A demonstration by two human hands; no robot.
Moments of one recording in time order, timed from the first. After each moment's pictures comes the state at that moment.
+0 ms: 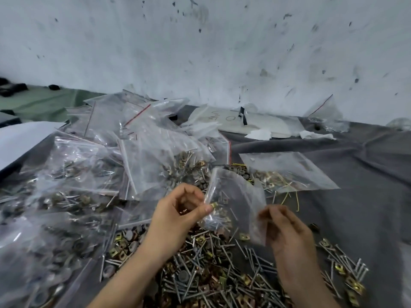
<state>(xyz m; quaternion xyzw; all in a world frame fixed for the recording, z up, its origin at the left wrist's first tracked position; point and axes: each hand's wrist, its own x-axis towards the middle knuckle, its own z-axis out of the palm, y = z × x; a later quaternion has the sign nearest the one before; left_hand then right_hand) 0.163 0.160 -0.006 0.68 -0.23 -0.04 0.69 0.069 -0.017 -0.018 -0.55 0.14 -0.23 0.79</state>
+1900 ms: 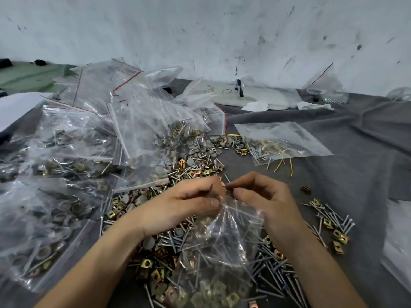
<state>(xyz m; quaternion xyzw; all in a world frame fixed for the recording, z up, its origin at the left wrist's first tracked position) 0.143 0.171 0.003 0.63 -0.46 -0.29 0.56 0.054 -0.006 -0.001 -0.70 0.00 -0.11 0.71</state>
